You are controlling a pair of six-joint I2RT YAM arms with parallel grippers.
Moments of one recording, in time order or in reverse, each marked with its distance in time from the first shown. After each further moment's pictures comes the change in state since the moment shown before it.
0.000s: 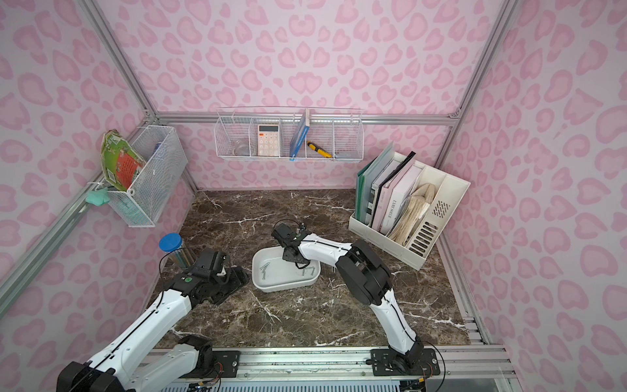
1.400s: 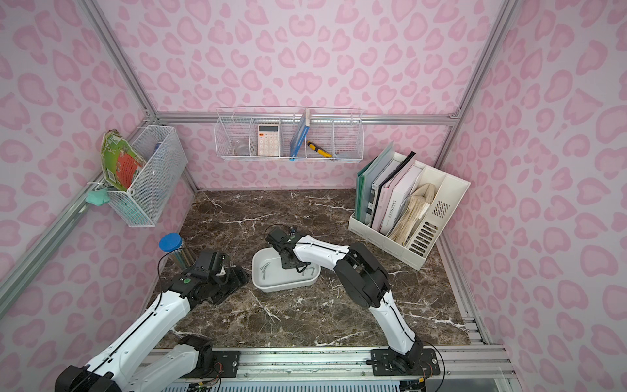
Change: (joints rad) left arm 0.000 -0.013 0.009 -0.006 0.013 0.002; right arm 0.039 -0.014 0.058 -0.144 0.032 -0.235
